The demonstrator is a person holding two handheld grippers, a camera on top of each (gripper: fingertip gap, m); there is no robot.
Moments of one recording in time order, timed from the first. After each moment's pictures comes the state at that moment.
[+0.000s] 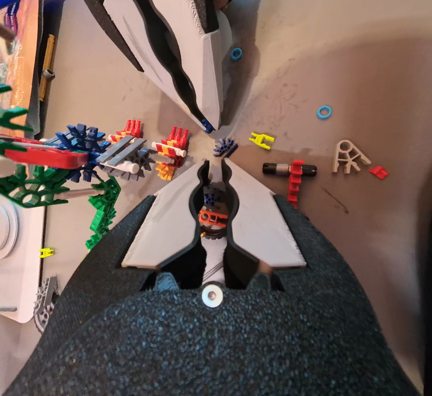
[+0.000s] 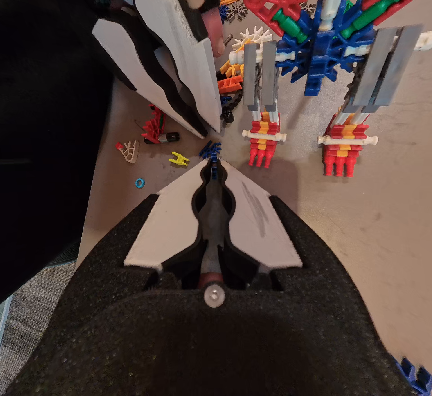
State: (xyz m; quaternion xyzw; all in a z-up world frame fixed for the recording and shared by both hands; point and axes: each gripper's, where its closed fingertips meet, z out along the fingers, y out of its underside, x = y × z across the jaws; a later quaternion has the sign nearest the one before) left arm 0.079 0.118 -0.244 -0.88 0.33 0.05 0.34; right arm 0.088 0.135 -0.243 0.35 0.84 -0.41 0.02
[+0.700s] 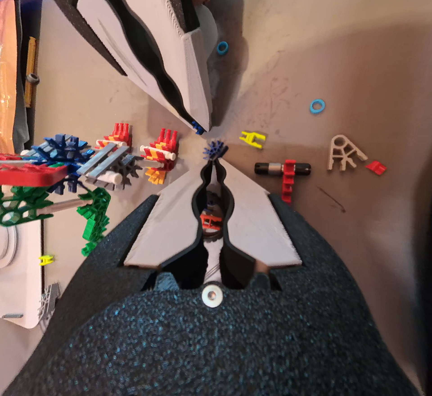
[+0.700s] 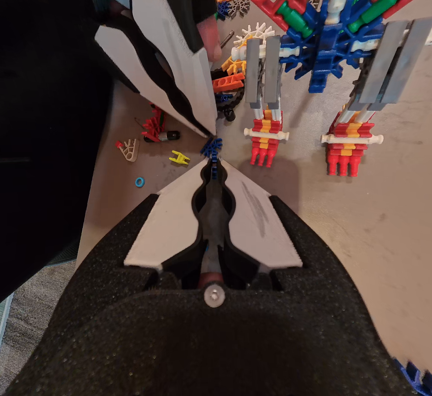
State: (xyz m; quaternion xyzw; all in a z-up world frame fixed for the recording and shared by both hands) left arm 0.084 0.115 -0.251 -0.88 0.36 0.05 0.31; right arm 0.090 0.134 -0.245 0.35 0.84 -0.41 0.02
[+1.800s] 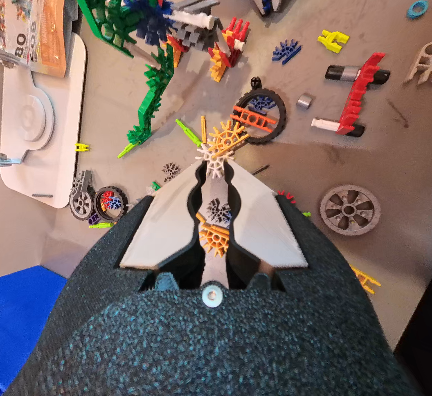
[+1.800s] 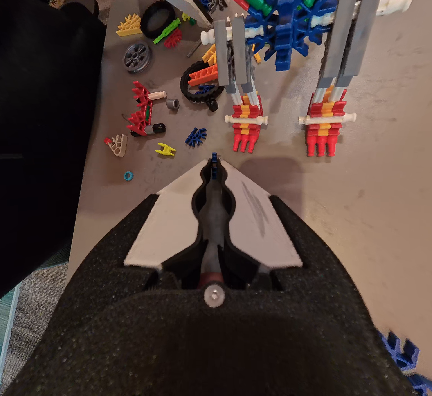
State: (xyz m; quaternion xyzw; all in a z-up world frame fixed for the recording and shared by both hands) left arm 0.002 0.065 -0.231 -0.92 0.25 0.10 0.28; right arm 0.086 0.150 -0.249 0.37 0.83 -0.41 0.02
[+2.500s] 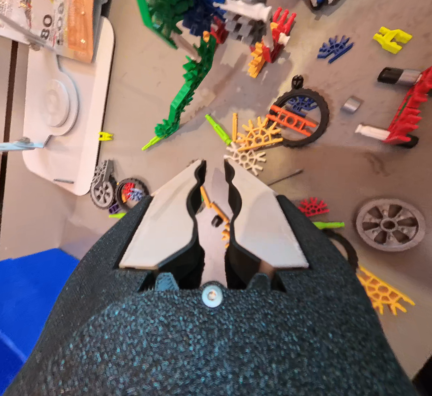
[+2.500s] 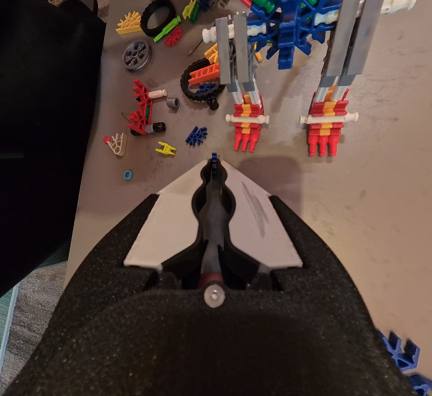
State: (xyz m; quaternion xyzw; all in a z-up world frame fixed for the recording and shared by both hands) left arm -0.024 0.076 -0.228 -0.93 0.22 0.13 0.27; right arm 0.087 0.150 -0.250 0.37 0.84 -0.40 0.02
